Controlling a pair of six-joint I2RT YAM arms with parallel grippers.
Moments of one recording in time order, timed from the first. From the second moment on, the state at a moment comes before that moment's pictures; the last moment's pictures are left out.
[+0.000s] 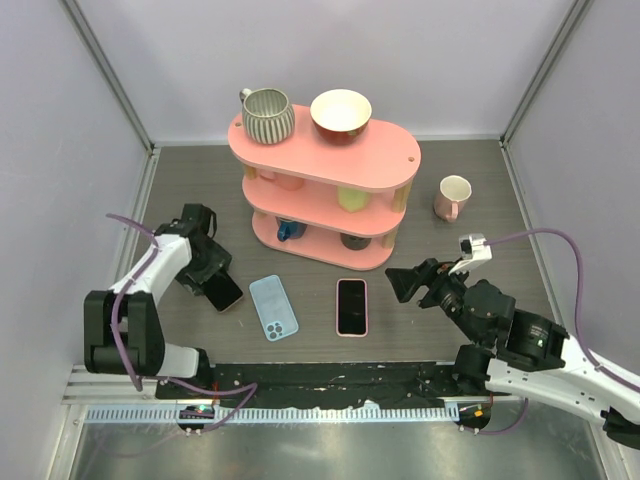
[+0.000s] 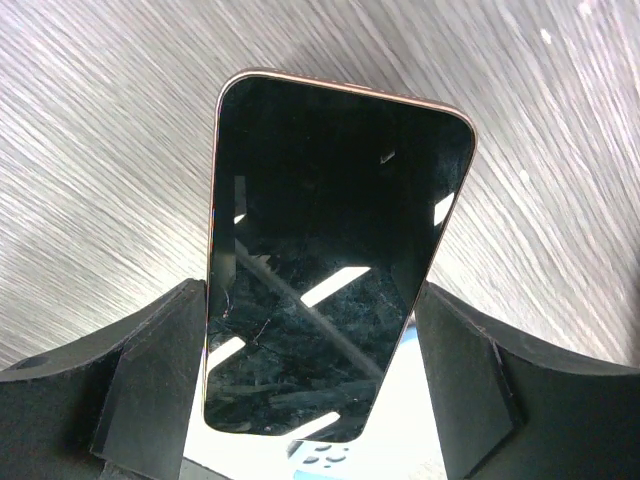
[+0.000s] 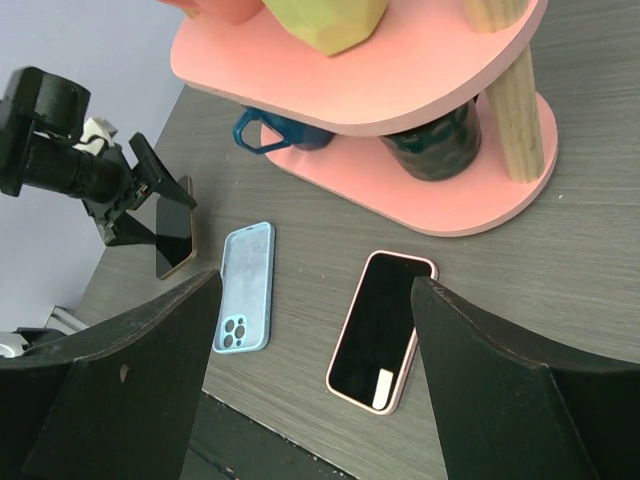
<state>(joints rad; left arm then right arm) -0.04 1.41 0.88 -0.82 -0.21 -0.94 1.12 0.41 0.68 -0.50 0.62 0.69</state>
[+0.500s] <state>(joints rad) -0.46 1.30 0.87 -0.88 -0.24 -1.08 1.12 0.47 0.66 -0.46 0.58 0.73</state>
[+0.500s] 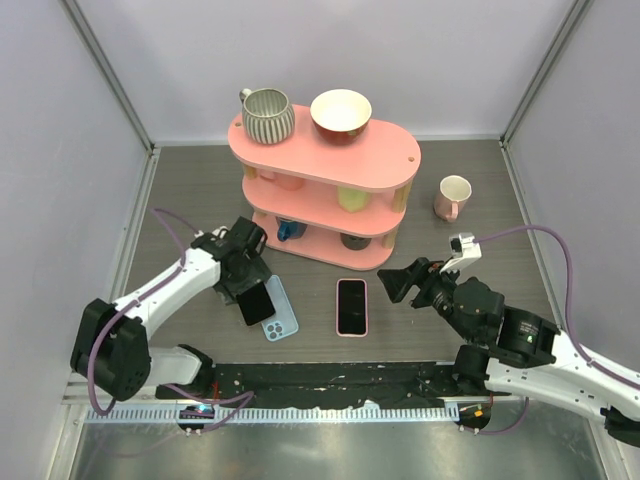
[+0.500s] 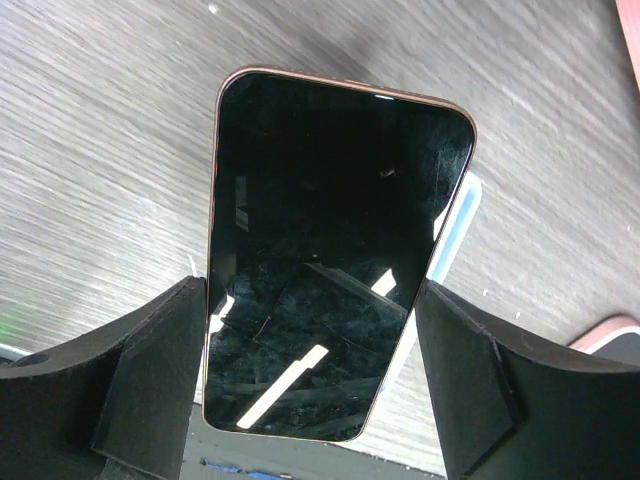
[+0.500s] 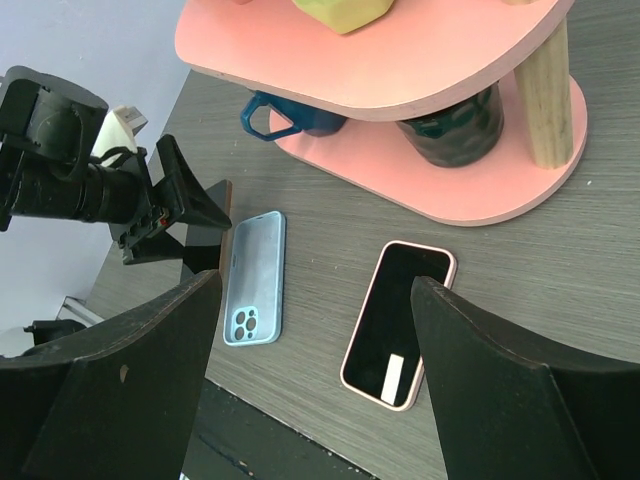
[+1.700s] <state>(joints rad) -0.72 1.41 0.84 -0.82 -0.31 -1.34 1.12 0.43 0.66 -0.50 0.58 0.74</state>
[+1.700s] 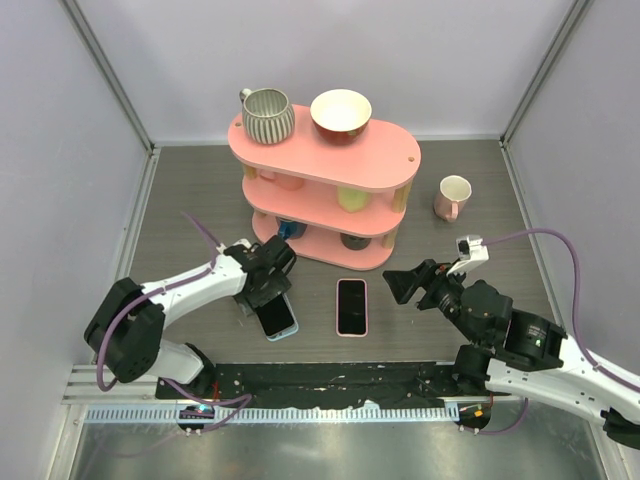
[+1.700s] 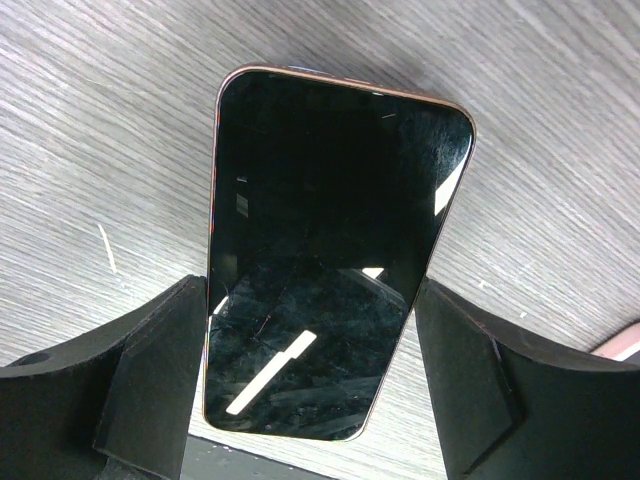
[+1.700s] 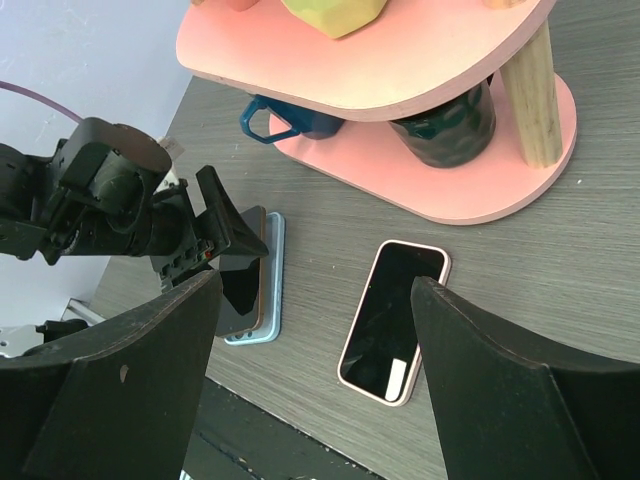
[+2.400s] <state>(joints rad) -0.74 1.43 0.82 -0.80 -0.32 -1.33 1.12 0.42 0.66 -0.49 0.58 0.74</state>
